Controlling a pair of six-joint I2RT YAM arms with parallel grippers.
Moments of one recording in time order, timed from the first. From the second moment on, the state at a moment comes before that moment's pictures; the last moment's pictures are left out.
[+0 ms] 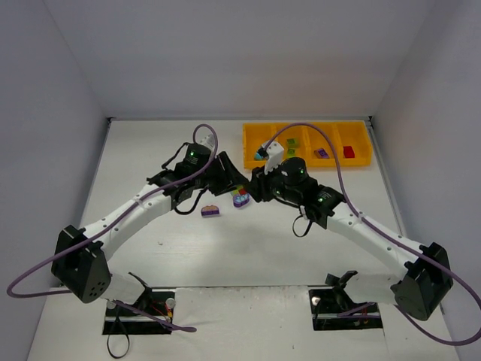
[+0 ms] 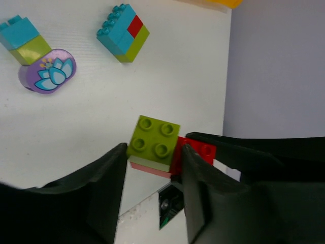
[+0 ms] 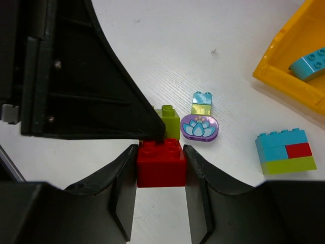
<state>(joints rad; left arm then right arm) -0.62 1.40 1.15 -0.33 0.24 -0.98 0.71 1.23 0.93 -0.12 -0.12 0.18</state>
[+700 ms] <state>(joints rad) -0.63 1.41 1.12 -0.31 0.19 -0.93 0.70 1.23 0.91 -0.13 -0.11 0.23</state>
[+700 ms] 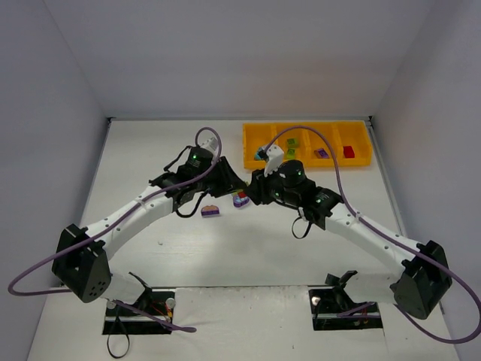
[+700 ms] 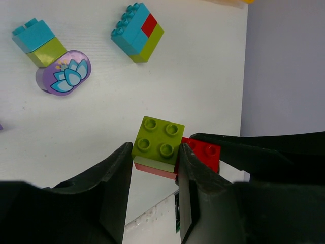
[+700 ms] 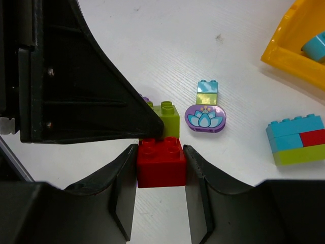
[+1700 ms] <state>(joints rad) -0.52 1.38 1.14 -0.37 0.15 -0.78 0.30 1.42 1.10 -0.30 0.13 0.27</state>
